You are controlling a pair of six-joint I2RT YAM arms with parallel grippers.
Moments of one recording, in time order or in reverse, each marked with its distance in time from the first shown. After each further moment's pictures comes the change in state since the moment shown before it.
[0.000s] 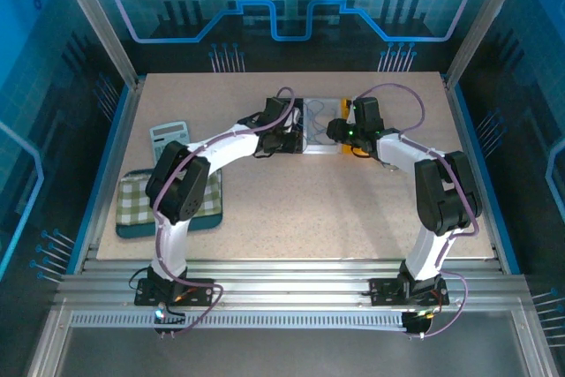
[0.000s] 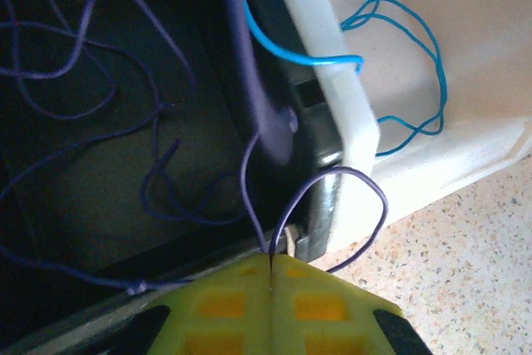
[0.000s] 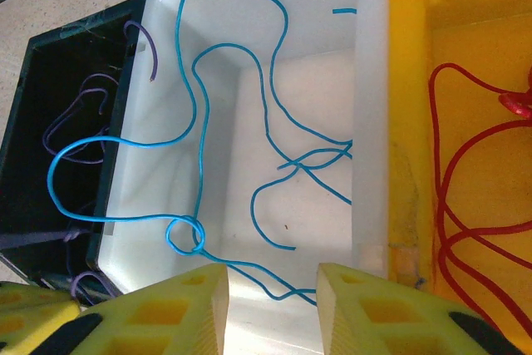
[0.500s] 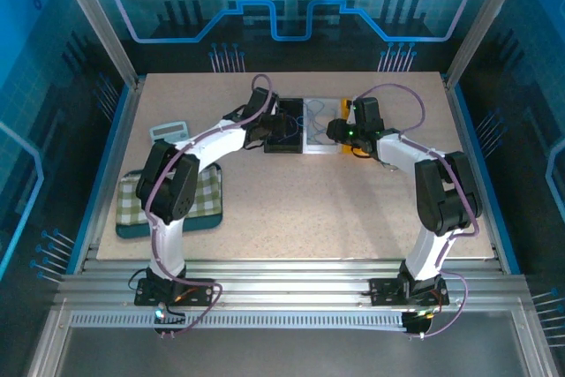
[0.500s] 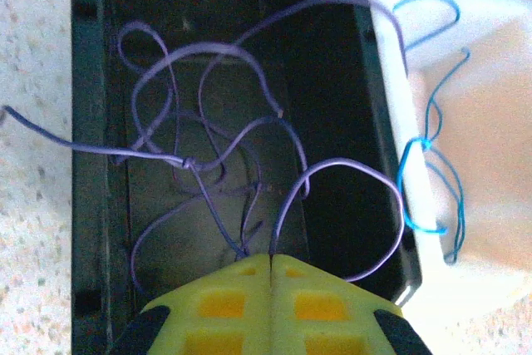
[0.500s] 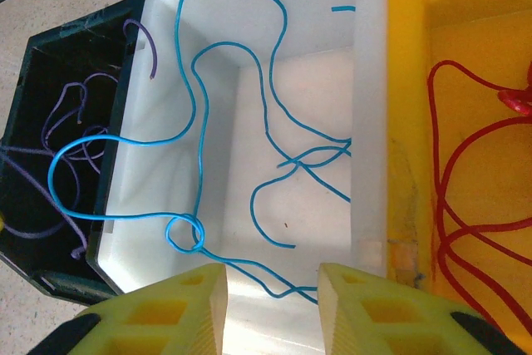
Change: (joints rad) left arm 0.077 -0.021 0.016 0.083 -0.070 -0.196; right arm -0.001 -0.006 -0.006 0.000 0.000 0.002
